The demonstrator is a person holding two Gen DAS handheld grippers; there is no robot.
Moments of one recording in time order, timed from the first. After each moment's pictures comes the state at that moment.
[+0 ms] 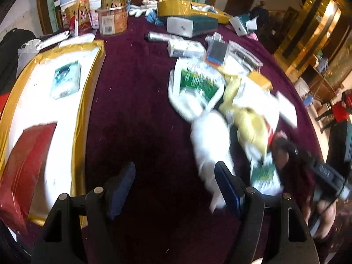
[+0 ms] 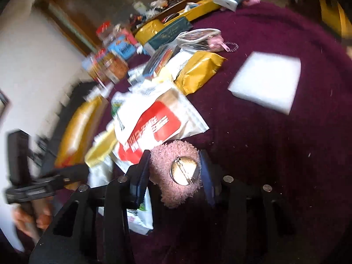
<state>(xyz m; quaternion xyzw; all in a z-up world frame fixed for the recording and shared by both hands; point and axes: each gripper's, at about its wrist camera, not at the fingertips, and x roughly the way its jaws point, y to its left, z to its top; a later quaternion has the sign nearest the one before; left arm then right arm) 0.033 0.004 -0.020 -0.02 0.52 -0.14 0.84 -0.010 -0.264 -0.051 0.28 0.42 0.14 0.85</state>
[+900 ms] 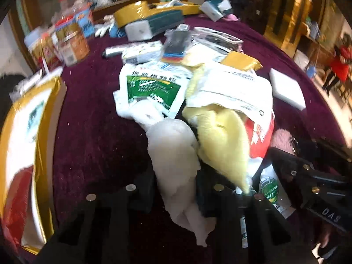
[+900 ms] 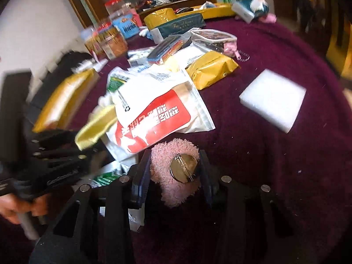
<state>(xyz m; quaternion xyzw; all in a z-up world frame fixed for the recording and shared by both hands) 0.037 -0.063 -0.044 0.10 0.49 -0.16 0.85 -0.005 -0.215 -0.038 0.09 0.46 0.09 0.88</state>
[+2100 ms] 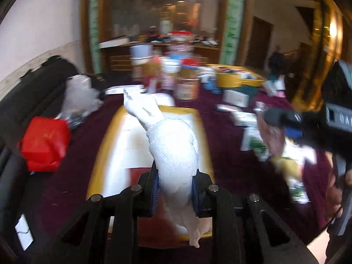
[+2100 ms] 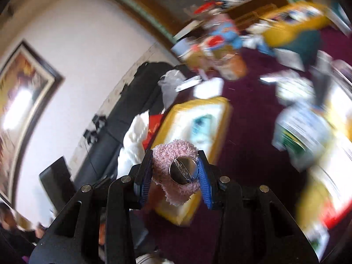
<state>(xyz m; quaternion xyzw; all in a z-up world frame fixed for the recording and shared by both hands) 0.004 0.145 0.054 -0.01 0.36 -0.05 0.93 0.071 -0.038 0.061 0.23 0.41 0.34 0.81</state>
